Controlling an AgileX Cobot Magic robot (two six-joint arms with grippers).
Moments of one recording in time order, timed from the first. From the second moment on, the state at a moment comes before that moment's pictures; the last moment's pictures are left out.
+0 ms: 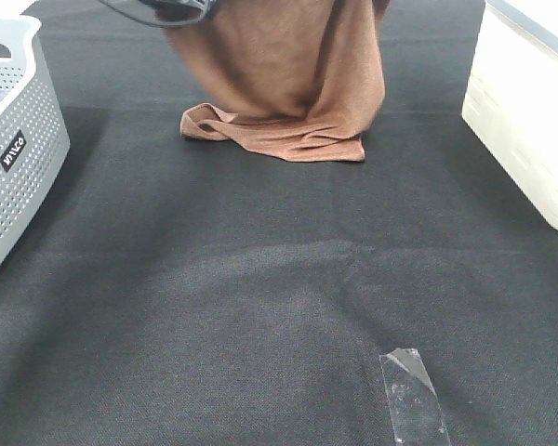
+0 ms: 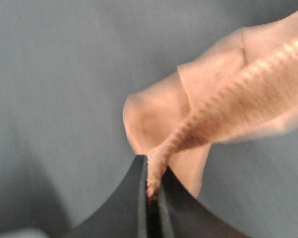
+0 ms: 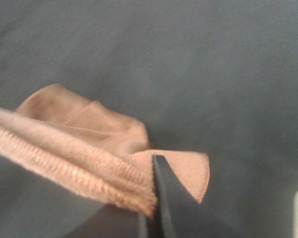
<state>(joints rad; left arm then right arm) -0.32 2.47 -2.70 0.06 1.19 0.25 0.29 2.24 -2.50 0.08 1.09 -0.16</state>
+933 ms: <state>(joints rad) -0.33 1.78 -1.92 -0.04 1.21 0.11 0.30 1.80 -2.03 0.22 1.22 -0.20</state>
